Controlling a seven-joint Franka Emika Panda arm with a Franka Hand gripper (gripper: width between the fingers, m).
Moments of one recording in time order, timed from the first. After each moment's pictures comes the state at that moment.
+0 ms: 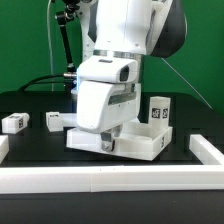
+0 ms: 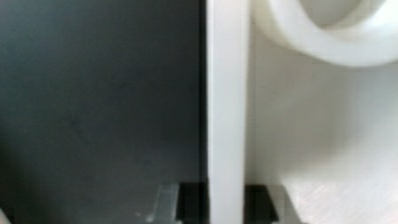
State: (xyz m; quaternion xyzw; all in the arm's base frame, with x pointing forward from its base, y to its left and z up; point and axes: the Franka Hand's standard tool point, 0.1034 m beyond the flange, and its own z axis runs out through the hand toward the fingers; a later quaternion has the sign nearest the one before) arm 0.557 -0.019 0.020 0.84 0.54 0.01 0.07
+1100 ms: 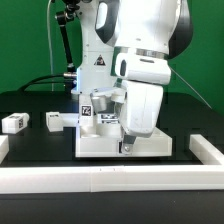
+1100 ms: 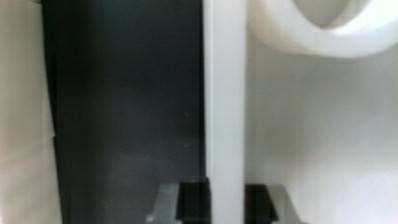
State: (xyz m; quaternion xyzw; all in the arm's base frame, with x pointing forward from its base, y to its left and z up) arm 0.585 0.009 0.024 0.70 0.70 -0.01 0.09
